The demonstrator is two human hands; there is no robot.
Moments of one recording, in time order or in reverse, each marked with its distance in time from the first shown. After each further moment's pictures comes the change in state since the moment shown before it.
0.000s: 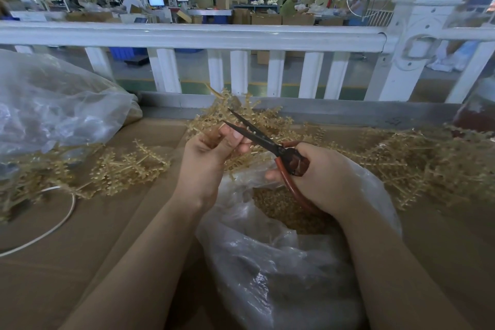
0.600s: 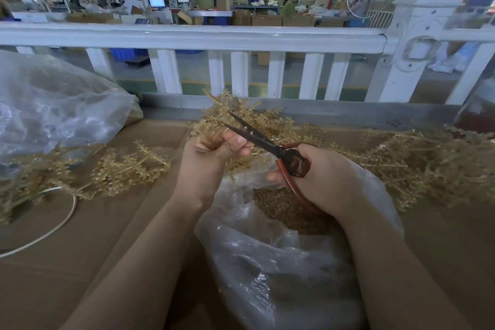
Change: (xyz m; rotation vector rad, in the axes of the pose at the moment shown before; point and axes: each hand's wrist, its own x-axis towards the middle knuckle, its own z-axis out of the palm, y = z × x) left_hand 0.002 -0.003 -0.005 0.066 0.000 0.014; right_hand -0.001 0.002 -0.005 -0.068 -0.038 -0.014
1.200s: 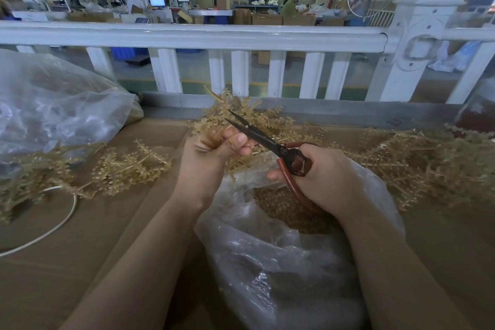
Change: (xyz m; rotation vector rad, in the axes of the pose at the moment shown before) left_hand 0.000 0.002 0.001 -0.010 -0.016 0.006; right_hand -0.001 0.001 0.003 0.069 0.065 -0.005
